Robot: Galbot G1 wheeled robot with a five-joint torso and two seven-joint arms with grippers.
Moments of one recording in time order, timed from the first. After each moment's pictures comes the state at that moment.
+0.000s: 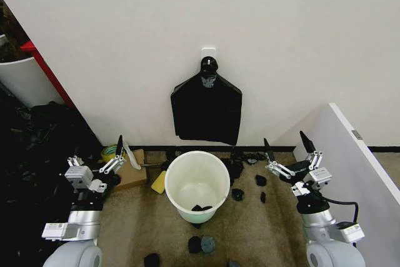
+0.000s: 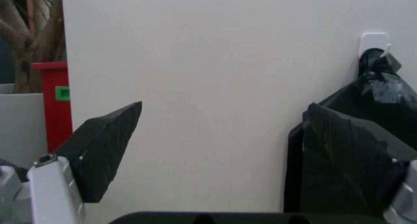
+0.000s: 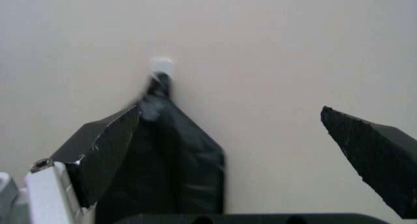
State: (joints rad) left arm 1.62 -1.44 -0.73 -2.19 -0.28 -0.33 0.12; right arm -1.61 1.35 0.61 2.16 0.24 0.44 -0.17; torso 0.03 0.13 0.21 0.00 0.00
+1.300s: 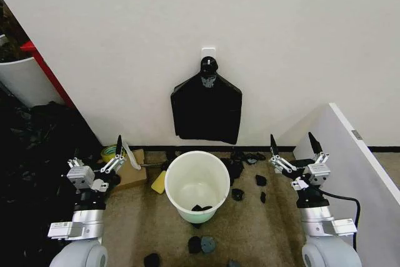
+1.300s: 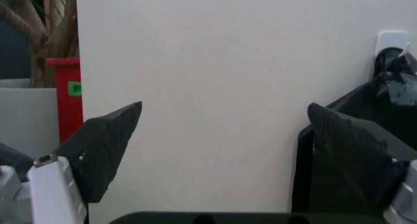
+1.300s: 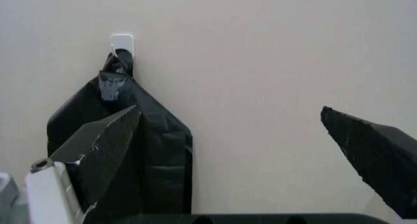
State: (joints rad) left arm 1.61 -1.46 -0.71 -2.19 -0.25 -0.32 0.06; right arm -1.60 1.36 0.58 2.17 0.16 0.36 -0.03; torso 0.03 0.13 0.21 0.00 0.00
